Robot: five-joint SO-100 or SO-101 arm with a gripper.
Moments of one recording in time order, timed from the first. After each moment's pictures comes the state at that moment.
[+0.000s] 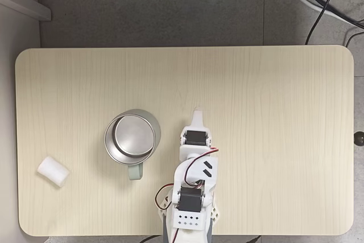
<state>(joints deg) 2.5 -4.9 14.9 55.0 1.1</state>
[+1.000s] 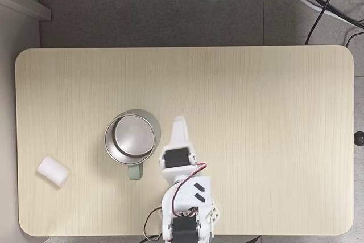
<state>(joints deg) -25.0 32.8 79.8 82.2 -15.6</state>
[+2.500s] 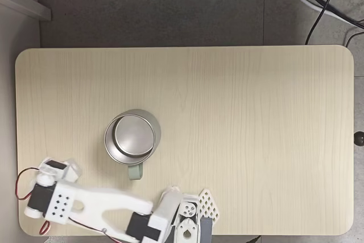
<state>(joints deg) -78.8 105.2 104.3 89.4 -52.7</state>
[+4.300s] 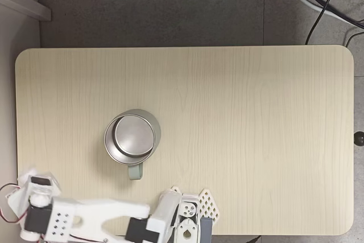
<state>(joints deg) -81.1 82.1 117.1 95.6 -43.2</state>
